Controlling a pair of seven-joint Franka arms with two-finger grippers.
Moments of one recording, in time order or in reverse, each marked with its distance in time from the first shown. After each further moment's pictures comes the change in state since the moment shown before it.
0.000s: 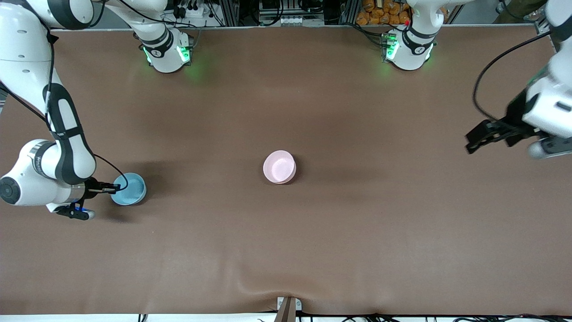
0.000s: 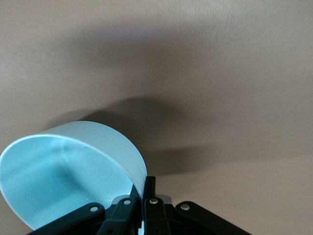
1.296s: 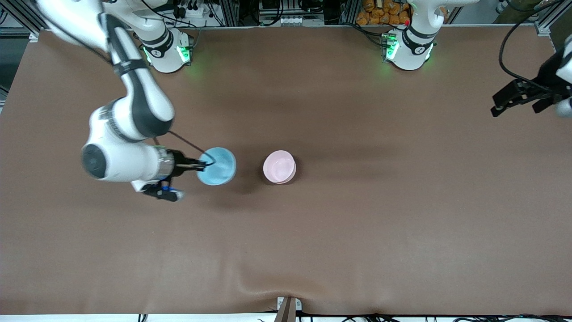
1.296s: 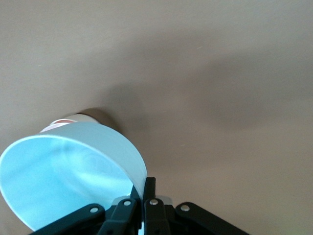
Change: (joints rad) left arm -0.115 -0.150 0.170 -0.135 -0.040 -0.089 0.131; right arm 0.435 -0.228 0.130 -0.001 0.269 -0.127 0.520
